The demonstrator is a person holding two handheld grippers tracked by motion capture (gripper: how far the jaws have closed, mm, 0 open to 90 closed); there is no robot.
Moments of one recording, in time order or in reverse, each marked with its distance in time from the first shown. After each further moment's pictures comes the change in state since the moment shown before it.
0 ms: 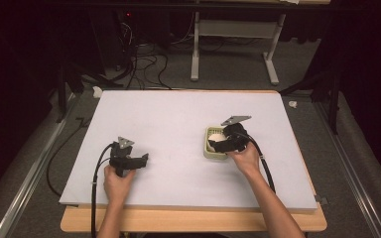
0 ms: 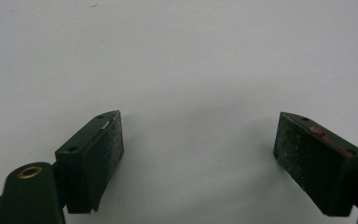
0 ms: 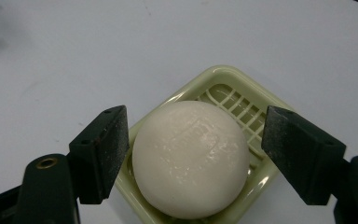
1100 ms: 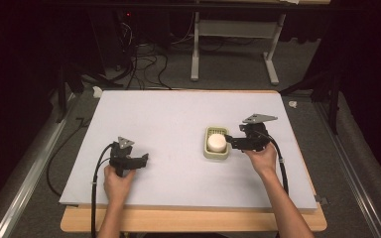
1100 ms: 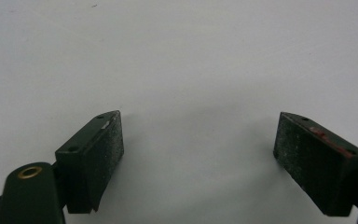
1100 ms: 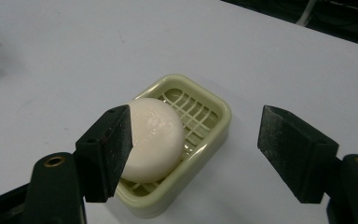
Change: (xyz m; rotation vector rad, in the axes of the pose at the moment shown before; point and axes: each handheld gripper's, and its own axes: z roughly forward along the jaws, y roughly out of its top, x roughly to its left) left arm 0.000 0.000 0.000 0.000 0.001 0.000; right arm -0.028 -0.016 -0.046 -0.105 -0.046 0.075
